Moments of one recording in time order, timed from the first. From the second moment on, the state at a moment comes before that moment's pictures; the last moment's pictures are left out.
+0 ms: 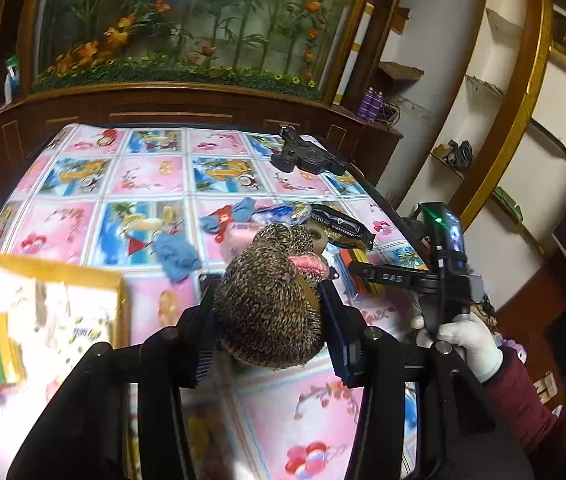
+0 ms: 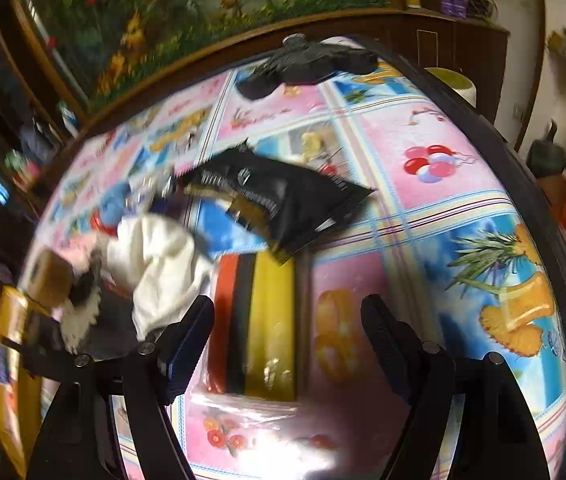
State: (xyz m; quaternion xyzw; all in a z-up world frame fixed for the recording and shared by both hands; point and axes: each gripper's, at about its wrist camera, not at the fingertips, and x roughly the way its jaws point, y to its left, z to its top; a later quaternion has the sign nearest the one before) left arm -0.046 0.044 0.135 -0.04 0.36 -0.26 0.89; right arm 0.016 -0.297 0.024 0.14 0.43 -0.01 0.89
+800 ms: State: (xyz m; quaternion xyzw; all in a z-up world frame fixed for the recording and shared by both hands) left arm -0.125 0.237 0.088 -0.18 0.37 -0.08 0.91; right arm -0.109 -0.248 0.068 0.09 0.43 0.02 0.90
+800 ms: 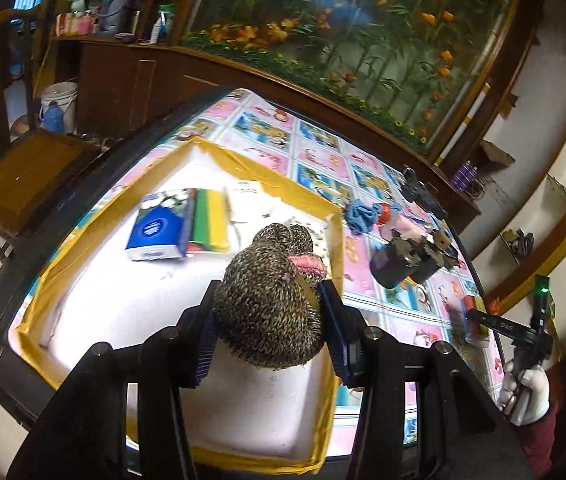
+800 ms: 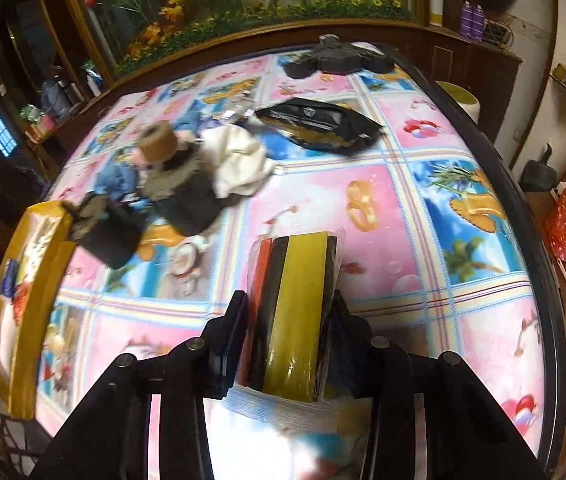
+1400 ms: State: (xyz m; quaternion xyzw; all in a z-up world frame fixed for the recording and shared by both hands) left arm -0.128 0.274 0.064 -0.18 0.37 -0.04 0.91; right arm -0.140 -0.111 0.124 0.06 0.40 0.22 0.89
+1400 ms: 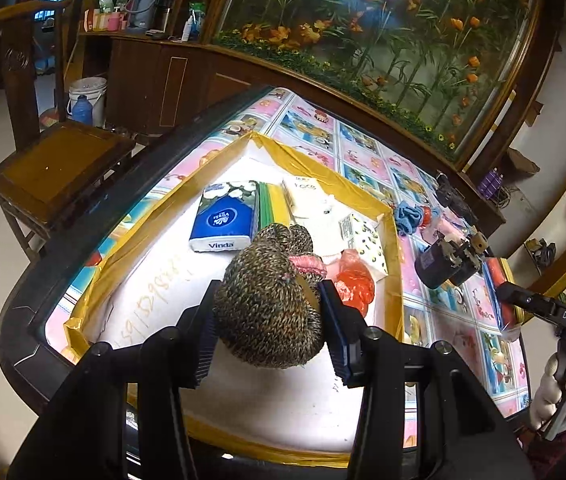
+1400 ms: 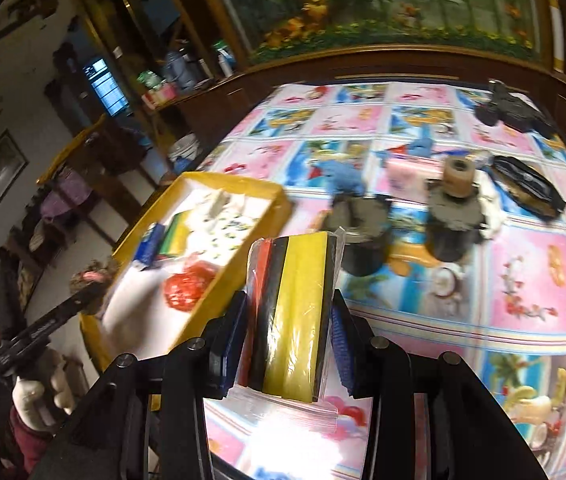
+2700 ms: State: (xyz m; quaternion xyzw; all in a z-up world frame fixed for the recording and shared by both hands) left arm -0.111 0.254 0.097 -0.06 0.35 0.06 0.93; right arm -0.084 0.055 0.076 0.01 0.42 0.33 0.85
